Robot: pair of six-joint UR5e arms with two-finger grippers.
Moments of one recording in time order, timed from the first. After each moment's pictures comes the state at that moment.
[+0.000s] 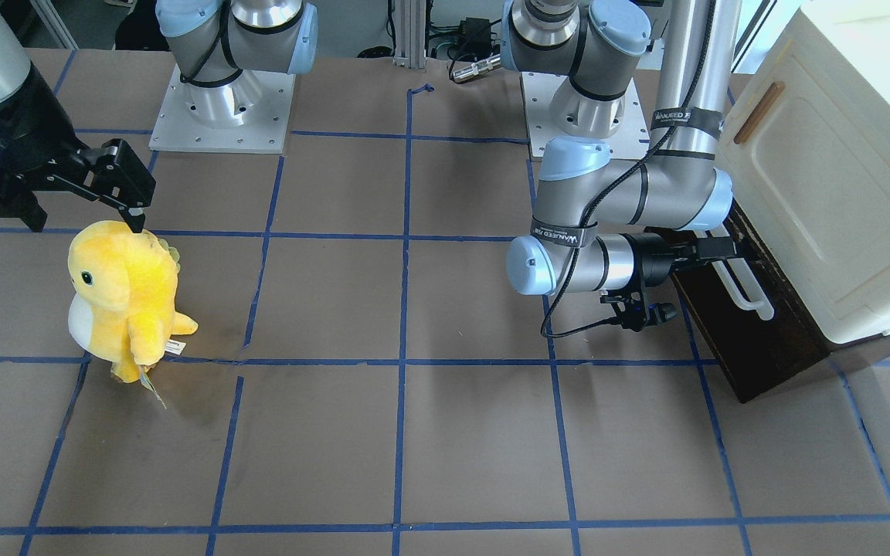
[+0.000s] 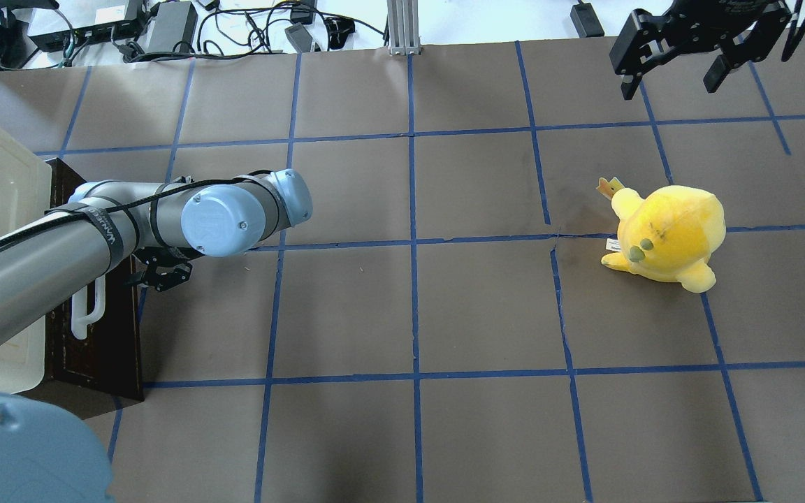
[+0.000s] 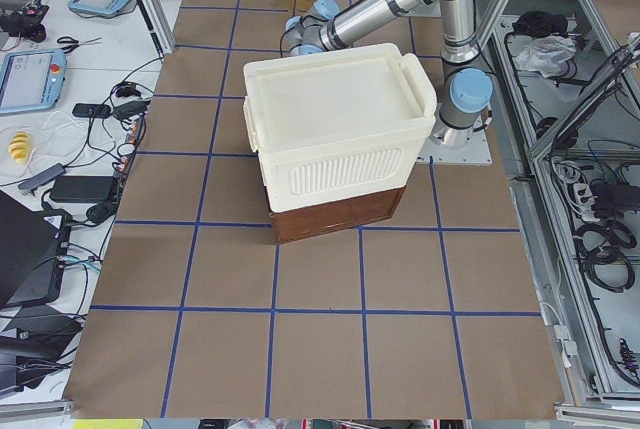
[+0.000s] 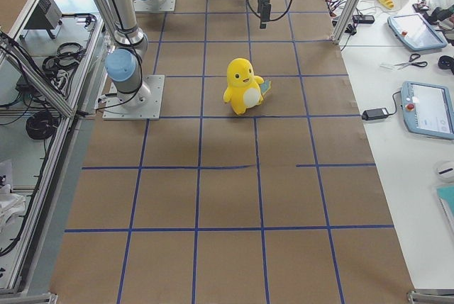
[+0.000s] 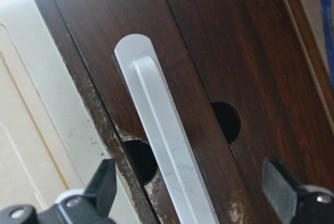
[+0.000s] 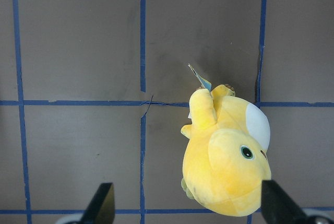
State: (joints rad) left arm -1.66 -1.97 -1.89 -1.79 2.79 -0.60; right arm 1.48 -1.46 1.36 -1.50 -1.60 -0.11
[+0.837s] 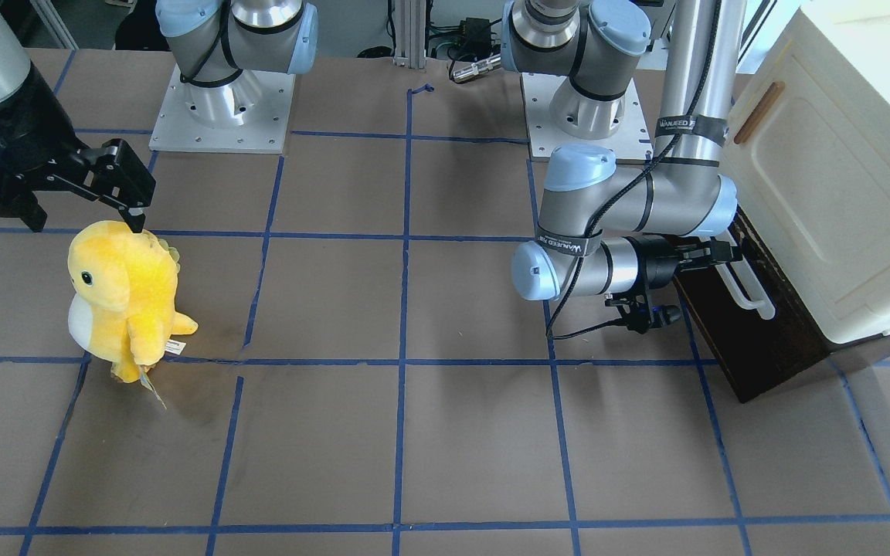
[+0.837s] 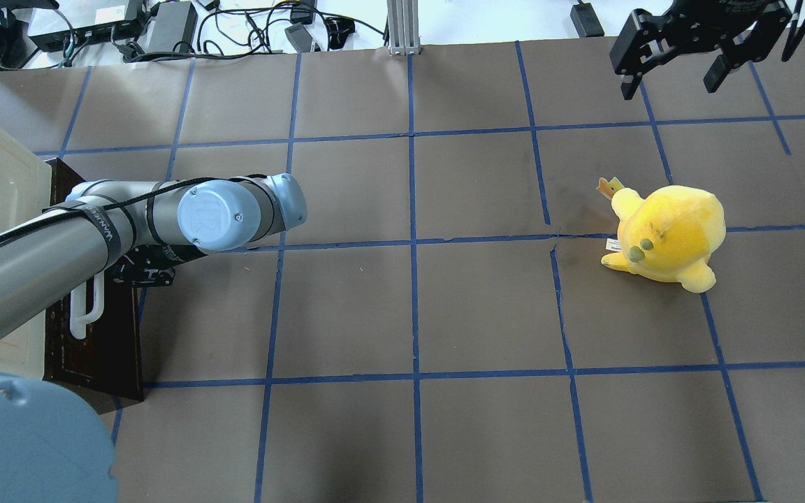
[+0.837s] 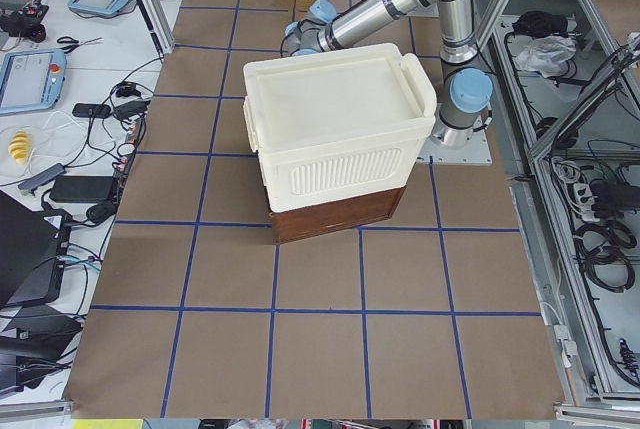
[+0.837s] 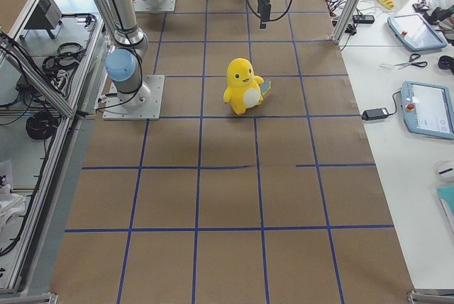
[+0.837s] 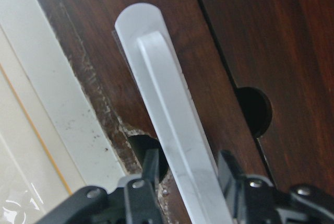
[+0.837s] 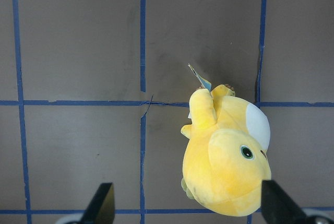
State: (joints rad) left arm -1.65 -1.99 -1.88 -1.84 2.81 -0.64; right arm 1.48 -1.46 1.36 -1.50 -1.60 -0.11
